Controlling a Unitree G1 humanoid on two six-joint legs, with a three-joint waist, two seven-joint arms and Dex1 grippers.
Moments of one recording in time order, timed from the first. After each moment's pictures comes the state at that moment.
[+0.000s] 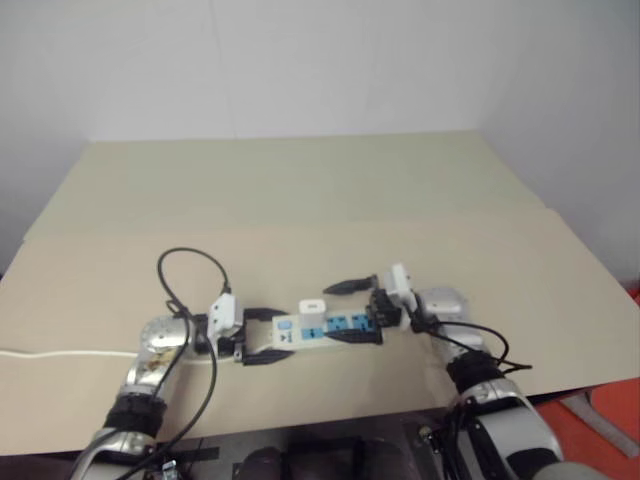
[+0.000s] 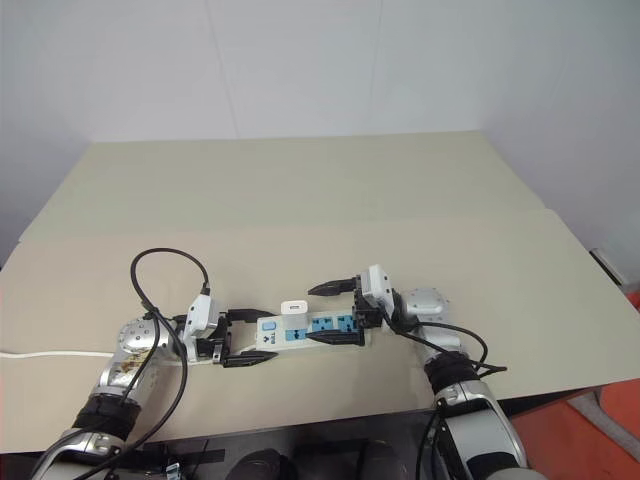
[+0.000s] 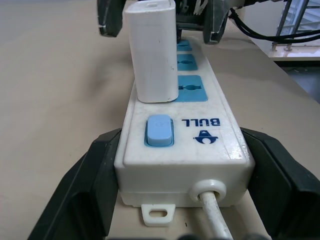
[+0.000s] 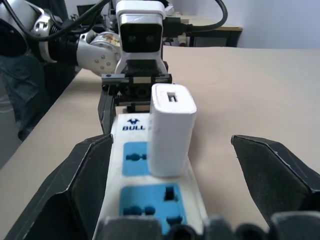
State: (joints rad) left arm -0.32 0.49 -0.06 0.37 -0.32 -0.22 -1.40; right arm -0.59 -0.30 0.13 0.60 0.32 -0.32 1.48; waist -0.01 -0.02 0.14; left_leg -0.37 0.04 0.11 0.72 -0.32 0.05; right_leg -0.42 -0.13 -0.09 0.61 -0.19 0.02
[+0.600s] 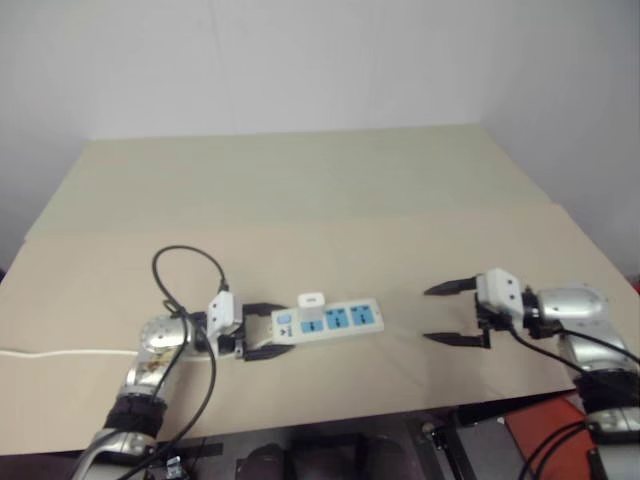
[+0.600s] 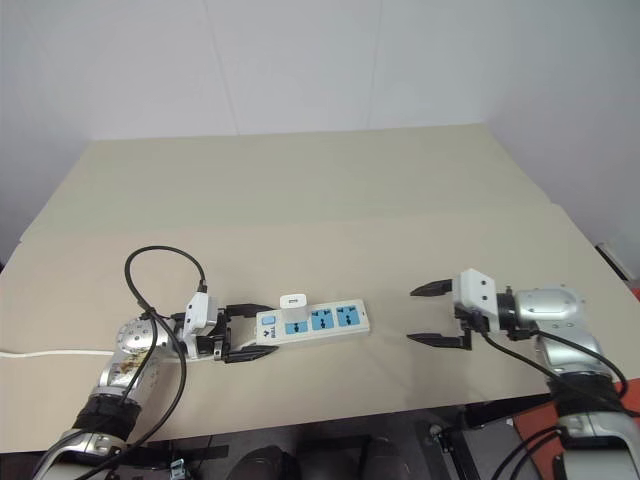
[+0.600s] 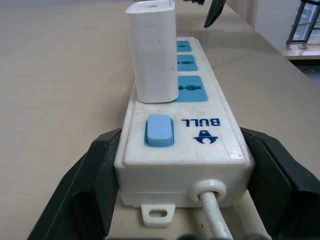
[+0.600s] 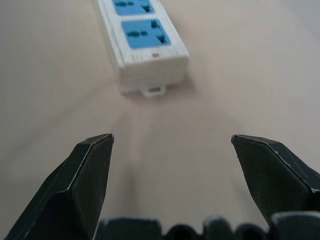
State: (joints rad) left arm -0.32 0.48 -0.05 0.36 -0.32 -0.24 -1.36; right arm -0.38 -0.82 -0.02 0.35 0.28 -0.24 1.43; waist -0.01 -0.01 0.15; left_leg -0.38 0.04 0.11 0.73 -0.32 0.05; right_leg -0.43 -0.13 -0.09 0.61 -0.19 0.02
